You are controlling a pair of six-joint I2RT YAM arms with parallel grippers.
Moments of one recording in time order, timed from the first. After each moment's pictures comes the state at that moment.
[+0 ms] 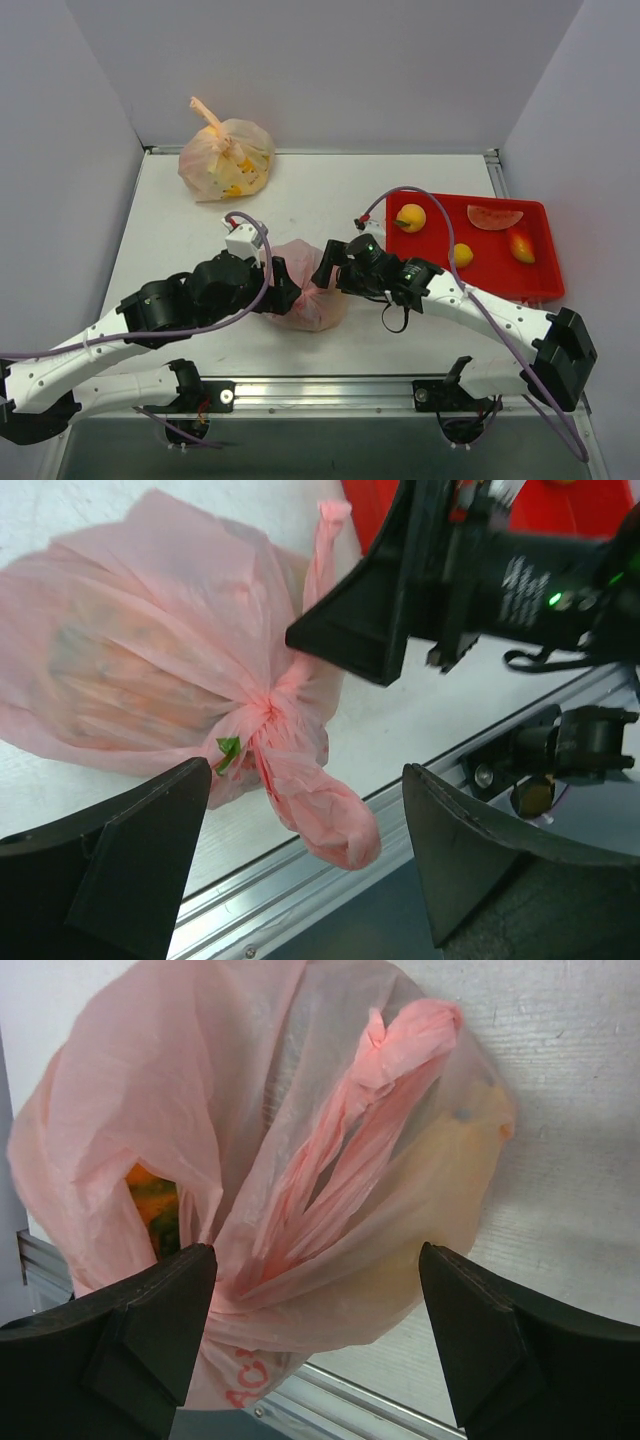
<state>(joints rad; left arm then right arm) -1.12 0.88 1.08 -0.78 -0.35 -0.73 0.89 1.26 0.92 -0.40 0.15 0.90</state>
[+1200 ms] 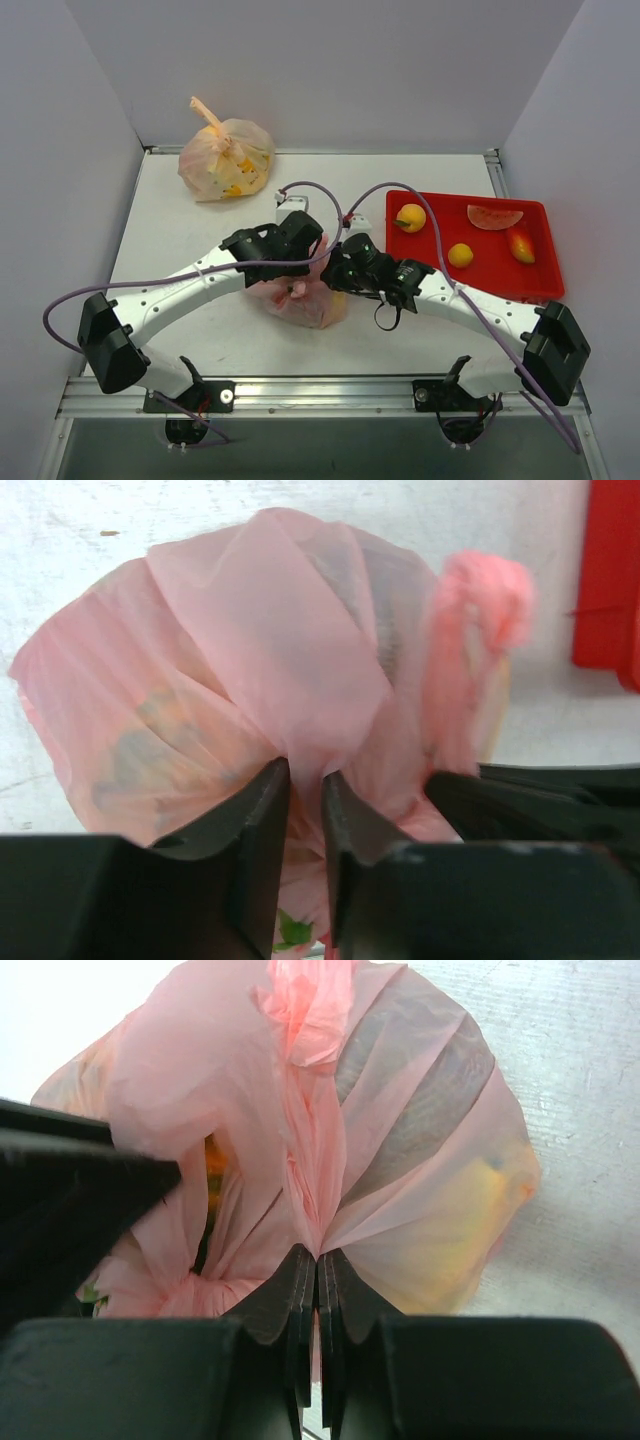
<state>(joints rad) -0.93 1.44 1.32 -0.82 -0.43 -0.73 0.90 1.32 0.89 -0.24 0.14 0.68</state>
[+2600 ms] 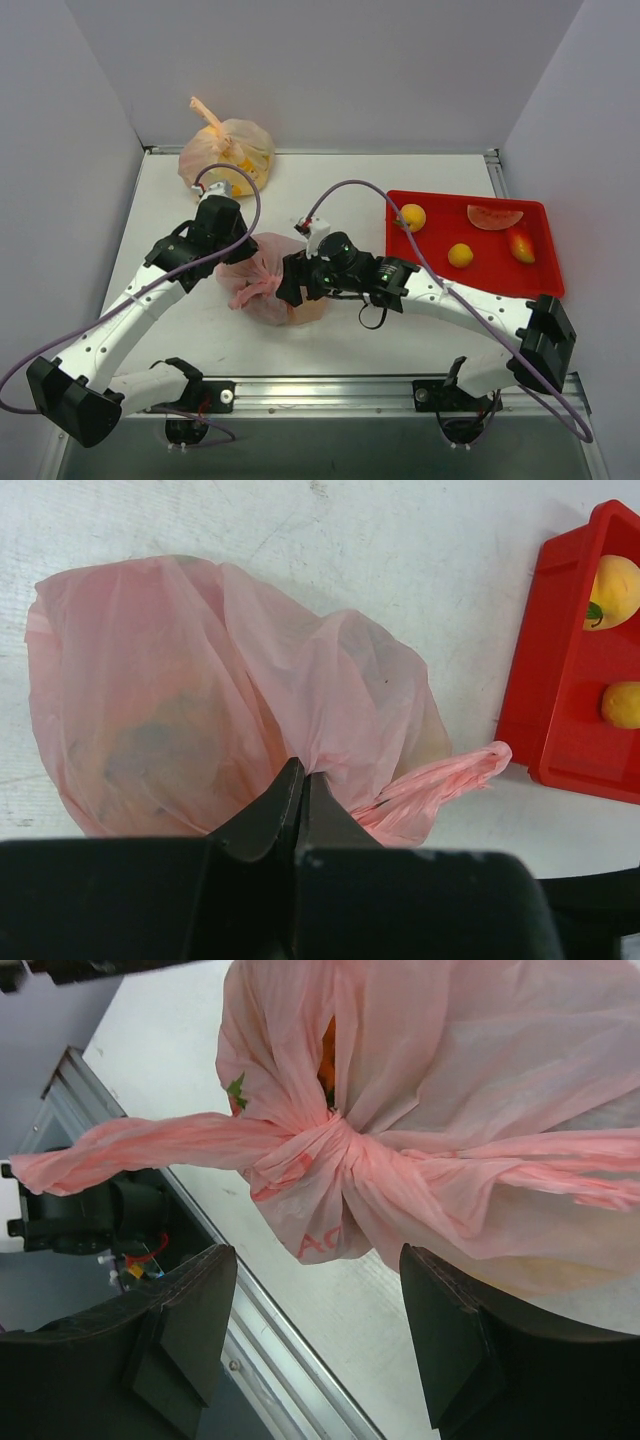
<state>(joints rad) -0.54 1.13 1.12 -0.72 -0.21 -0.77 1.01 1.36 1.05 -0.23 -0.05 0.50</state>
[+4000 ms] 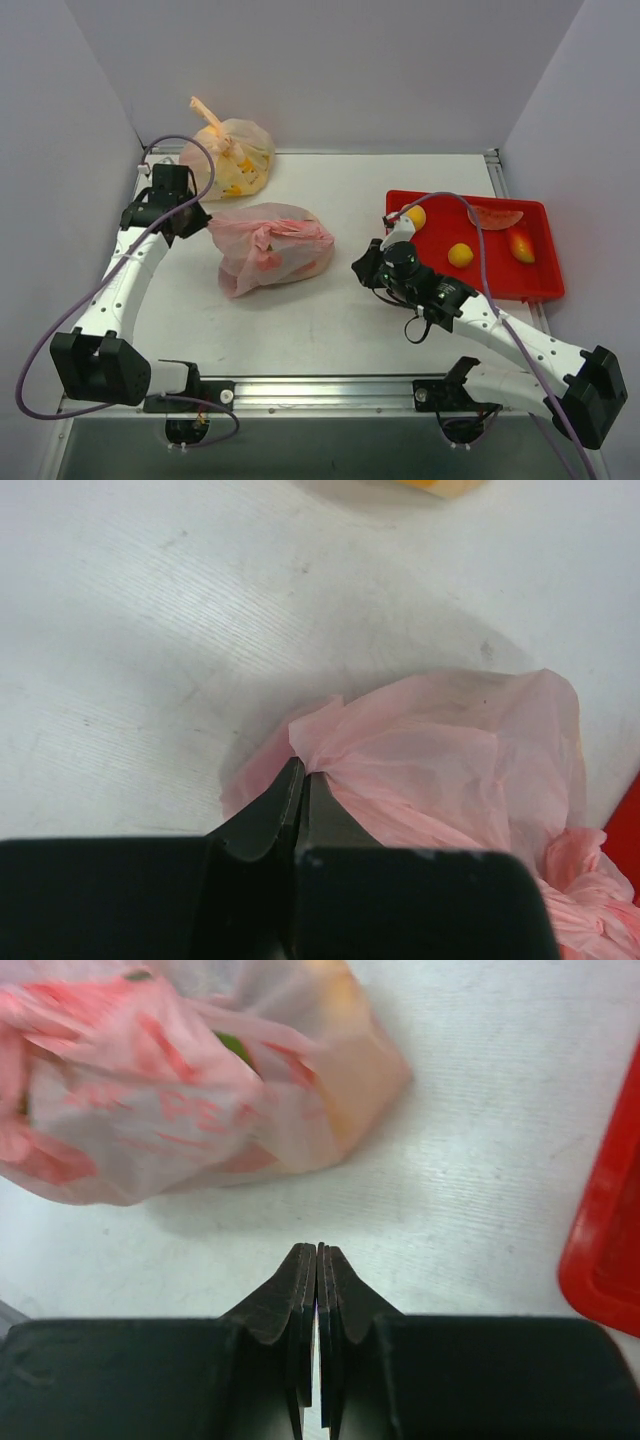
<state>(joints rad) -0.15 1.32 1.27 -0.78 -0.18 -0.64 0.80 1.04 0.70 -0.16 0.22 0.62</state>
